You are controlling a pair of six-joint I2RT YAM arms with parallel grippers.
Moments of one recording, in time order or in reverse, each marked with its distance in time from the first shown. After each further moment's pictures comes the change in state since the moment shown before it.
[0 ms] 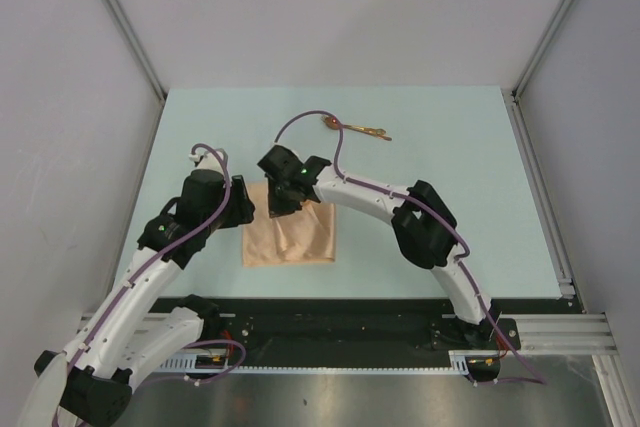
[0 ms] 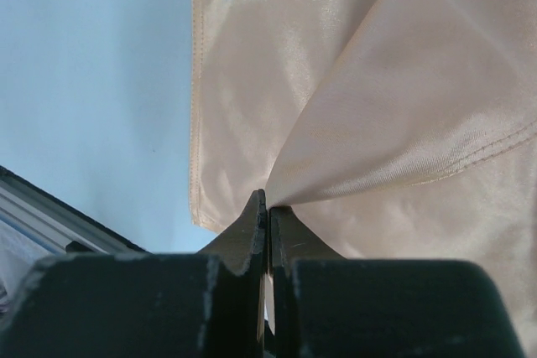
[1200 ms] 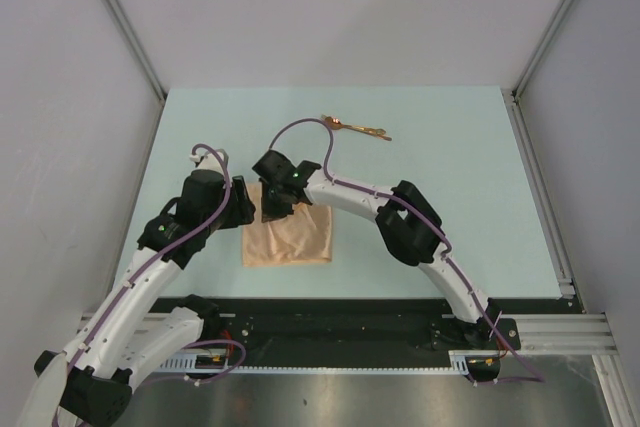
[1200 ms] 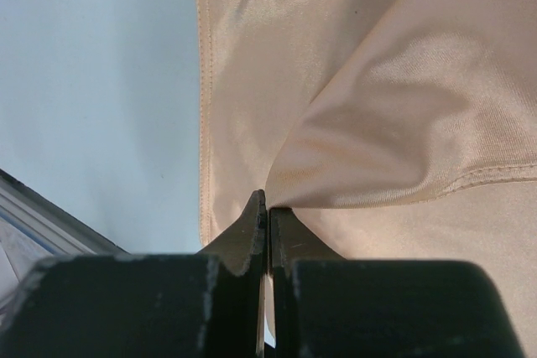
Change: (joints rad) left arm 0.000 0.000 0.000 -0.006 0.008 0.000; right arm -0.004 0.124 0.079 0.046 -0.066 0.041
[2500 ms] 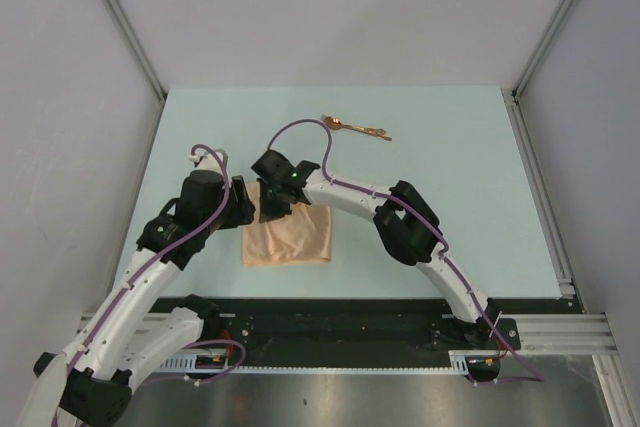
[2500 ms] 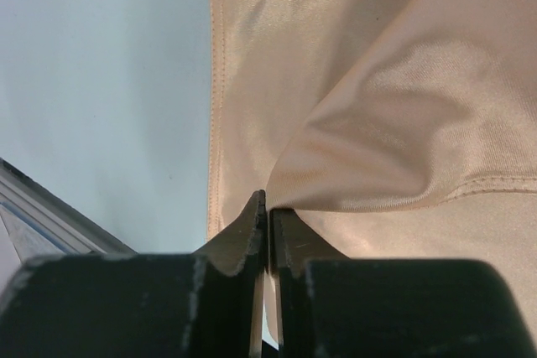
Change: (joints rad) left arm 0.000 -0.008 0.000 -0.001 0.000 0.000; right arm 0.003 0.024 0.023 0.009 -0.028 -0.001
